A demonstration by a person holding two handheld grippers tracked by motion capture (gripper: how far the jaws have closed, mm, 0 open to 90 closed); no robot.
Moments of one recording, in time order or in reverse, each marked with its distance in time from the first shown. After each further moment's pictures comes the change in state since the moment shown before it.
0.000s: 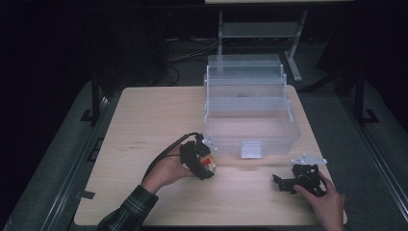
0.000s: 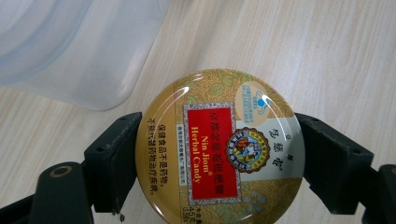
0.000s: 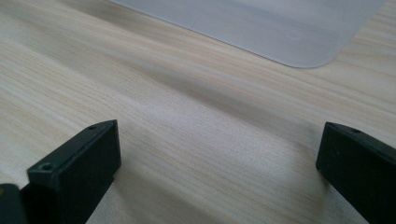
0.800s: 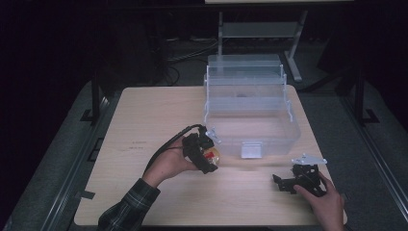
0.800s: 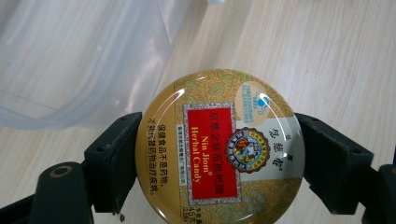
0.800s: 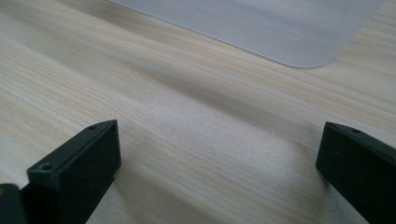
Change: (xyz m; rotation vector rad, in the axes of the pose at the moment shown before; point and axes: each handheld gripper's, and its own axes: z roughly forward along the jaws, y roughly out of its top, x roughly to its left) left arm 0.003 0.023 -0.021 -0.012 0.014 0.030; right arm 0.000 0.000 0.000 0.001 -0.001 0.002
